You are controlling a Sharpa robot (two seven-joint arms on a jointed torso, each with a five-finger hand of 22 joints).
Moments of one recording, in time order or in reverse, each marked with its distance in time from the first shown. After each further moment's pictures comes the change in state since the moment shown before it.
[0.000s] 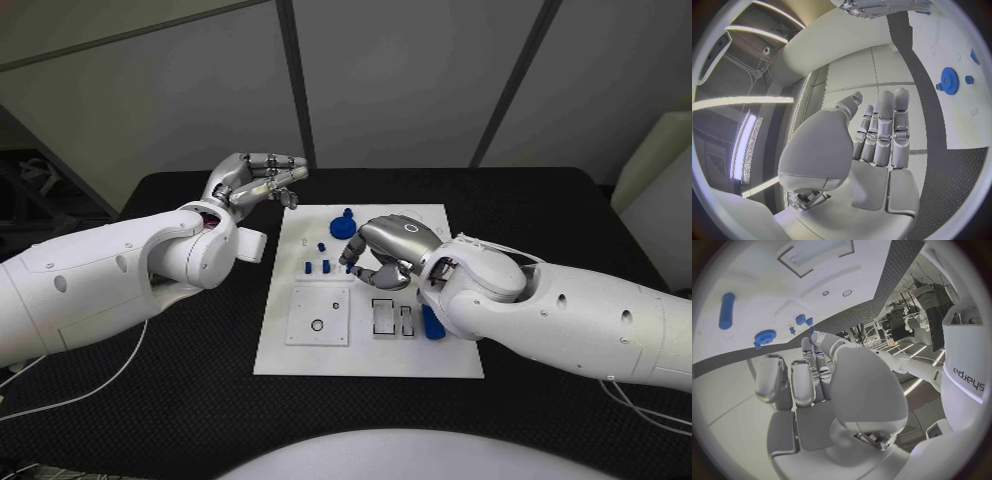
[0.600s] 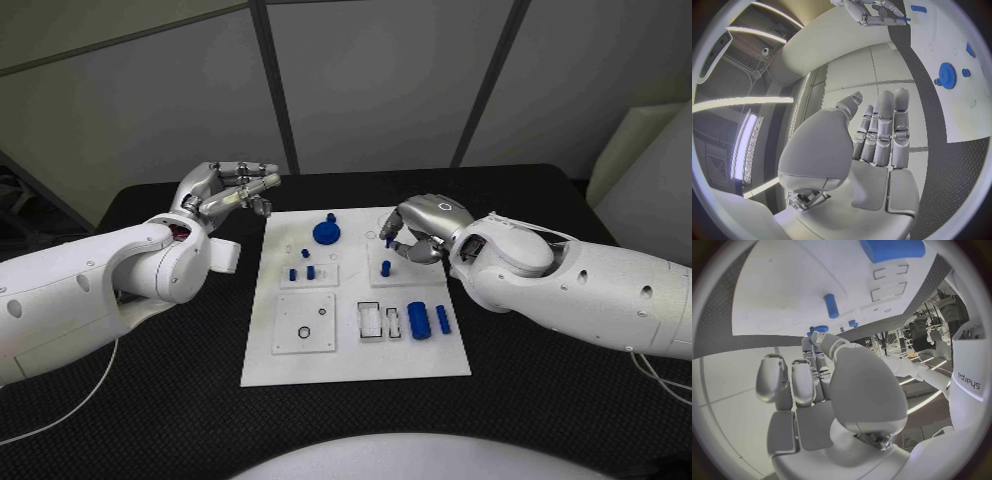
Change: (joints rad) left arm 0.000 -0.030 0.000 0.012 0.000 -0.001 0.000; left_hand 0.000 0.000 0.000 0.000 0.000 0.000 0.000 0.000 0.000 0.001 0.001 0.000 0.000 0.000 0.000 0.000 0.000 0.000 0.000 0.000 0.001 0.000; right arm 0.042 -0.130 0.002 -0.067 -0.050 -0.015 -0.030; right_hand 0.004 0.004 0.000 0.000 0.000 0.000 0.000 0.000 -0.001 -0.002 0.002 0.002 0.000 0.000 0.000 -0.004 0.000 0.000 0.000 0.000 0.000 0.000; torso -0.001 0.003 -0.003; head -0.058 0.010
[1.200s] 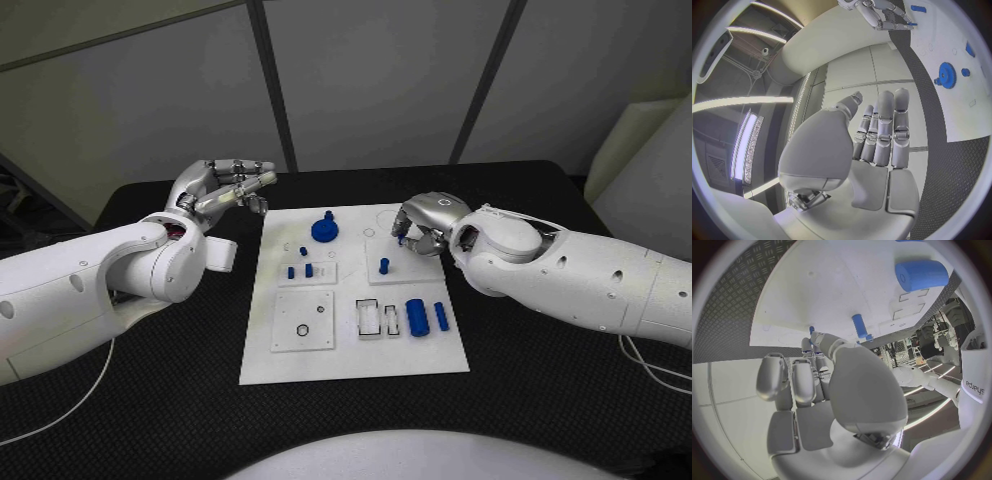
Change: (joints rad) left arm 0.001 -0.005 0.000 0.005 0.000 -0.001 0.000; left_hand 0.000 0.000 0.000 0.000 0.000 0.000 0.000 0.000 0.000 0.003 -0.003 0.000 0.001 0.000 0.000 0.000 0.001 0.000 0.000 0.000 0.000 0.001; right arm -0.001 0.052 -0.002 -0.161 -0.022 0.067 -0.007; right_hand 0.007 0.003 -0.003 0.003 -0.005 -0.006 0.001 0.001 -0.001 0.000 0.000 0.002 -0.002 0.000 0.000 -0.004 -0.001 0.000 -0.004 0.004 -0.007 -0.010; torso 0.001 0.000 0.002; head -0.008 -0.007
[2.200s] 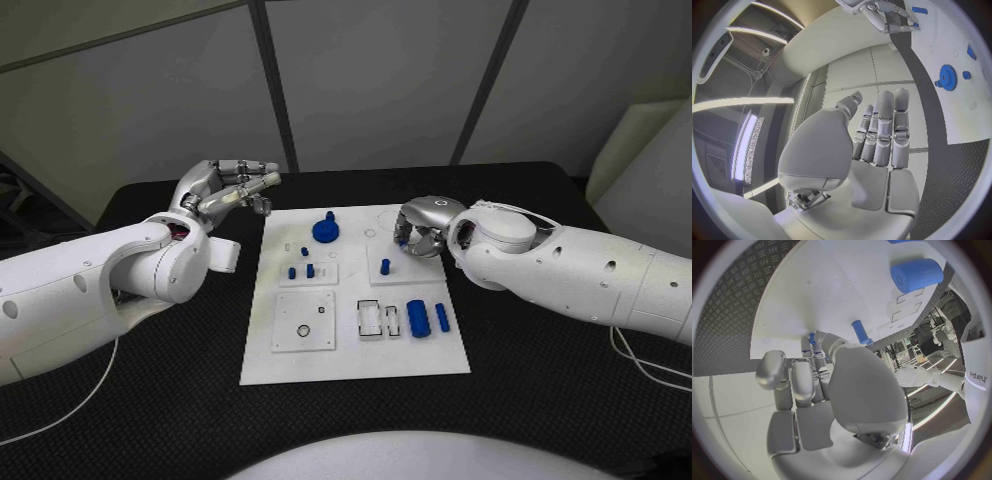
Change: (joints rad) left arm 0.001 0.002 0.000 0.008 -0.006 -0.002 0.000; left_hand -0.004 -0.004 -0.003 0.003 0.000 0.004 -0.004 0.000 0.002 0.011 -0.004 -0.004 0.003 0.004 -0.004 0.000 0.005 0.000 0.000 0.000 0.004 0.002; right arm 0.013 0.038 0.005 -0.062 0.070 0.131 0.028; right_hand 0.001 -0.024 -0.069 0.063 -0.026 -0.031 0.008 -0.008 -0.004 -0.036 0.008 -0.011 -0.007 0.000 0.007 -0.030 -0.006 0.015 -0.032 0.004 -0.085 -0.104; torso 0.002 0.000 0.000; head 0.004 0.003
